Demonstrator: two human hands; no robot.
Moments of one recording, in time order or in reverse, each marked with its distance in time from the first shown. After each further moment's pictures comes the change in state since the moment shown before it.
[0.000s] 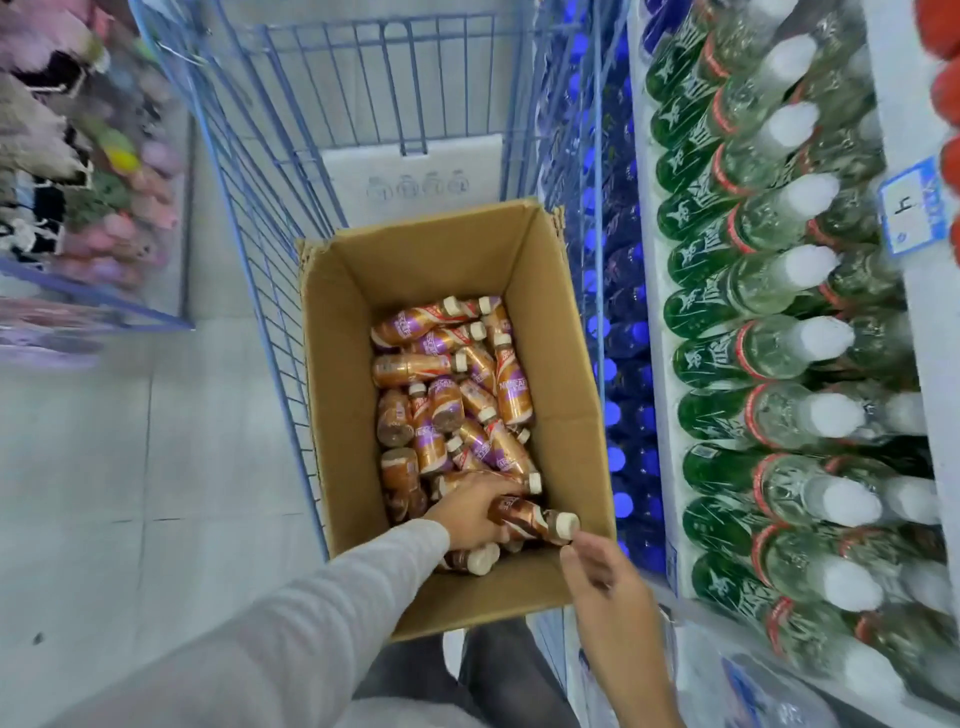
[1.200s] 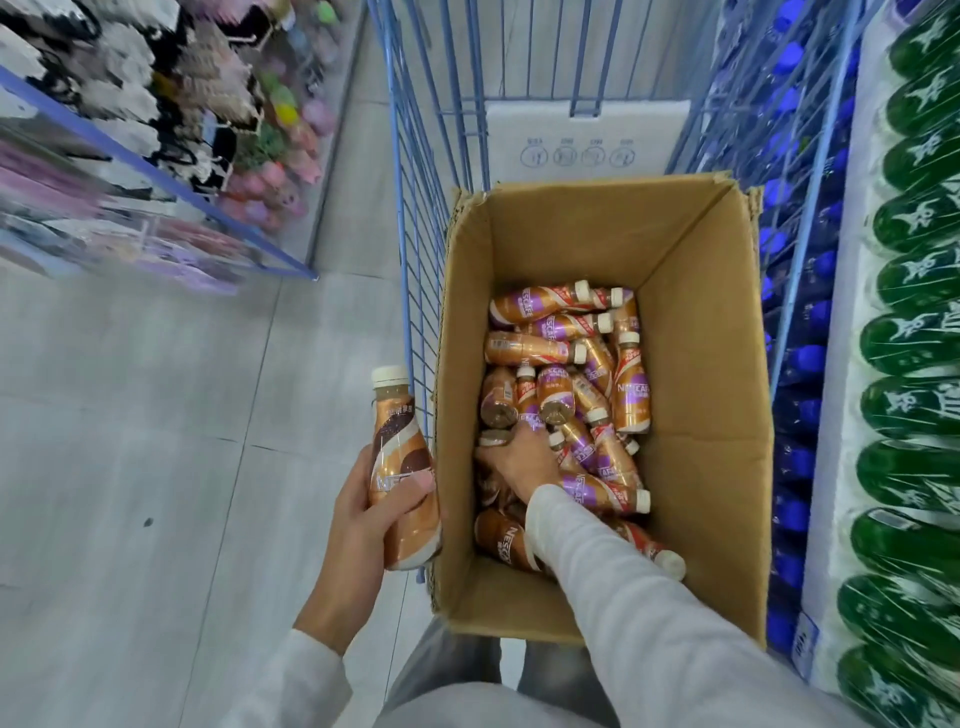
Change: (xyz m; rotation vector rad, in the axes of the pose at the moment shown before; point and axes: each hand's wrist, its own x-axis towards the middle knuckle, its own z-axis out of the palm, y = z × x) left_hand -0.208 -0.021 -0.051 -1.254 0.913 -0.122; right_hand 0.157 -0.008 0.252 -0.513 -0.427 -0.113
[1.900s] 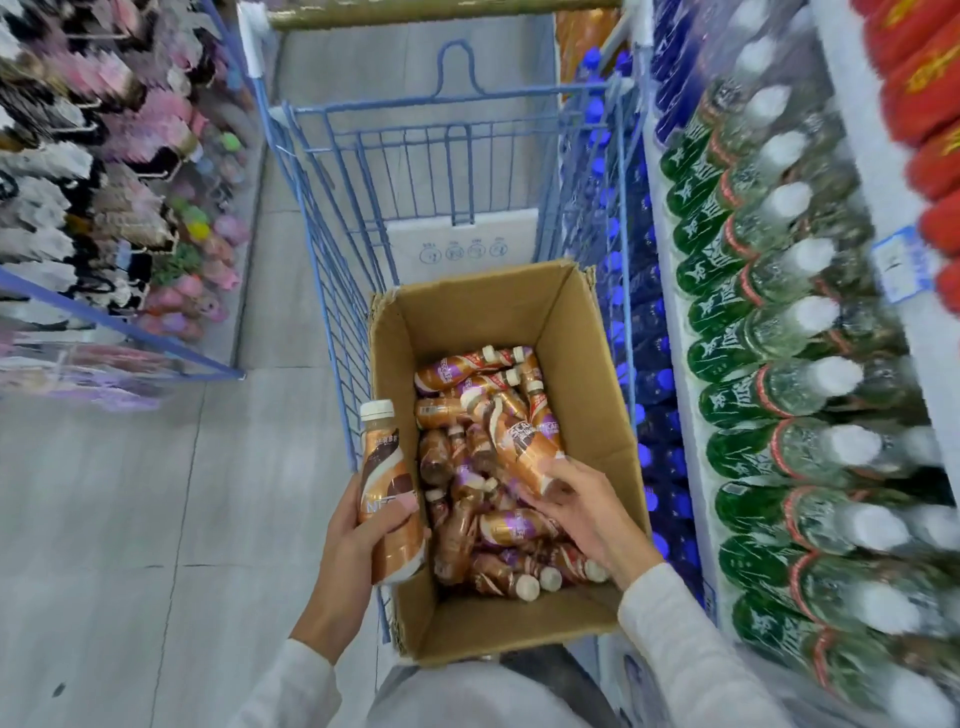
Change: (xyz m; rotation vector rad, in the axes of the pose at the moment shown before) left_hand -0.002 0.043 0.035 -0.005 -0.156 -0.008; right_hand -0.151 0.017 -0.167 1.287 -0.124 0.003
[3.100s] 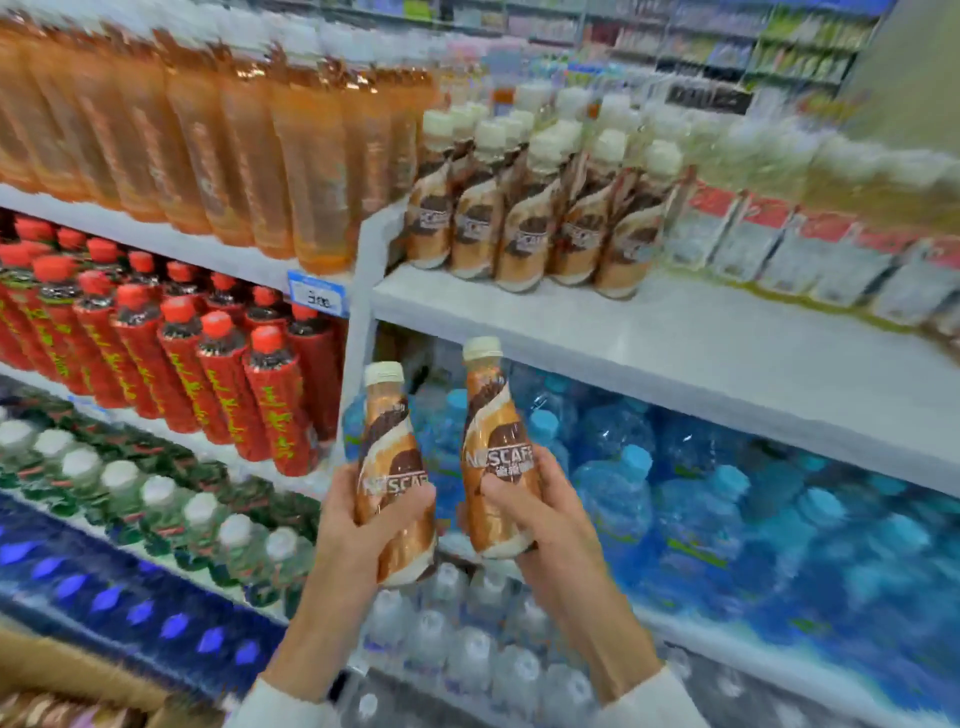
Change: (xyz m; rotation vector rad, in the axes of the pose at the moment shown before) left_hand -0.397 -0.114 0.303 0.350 -1.196 0.242; right_hand -0.522 0.148 -0.221 0.507 0.632 -1.200
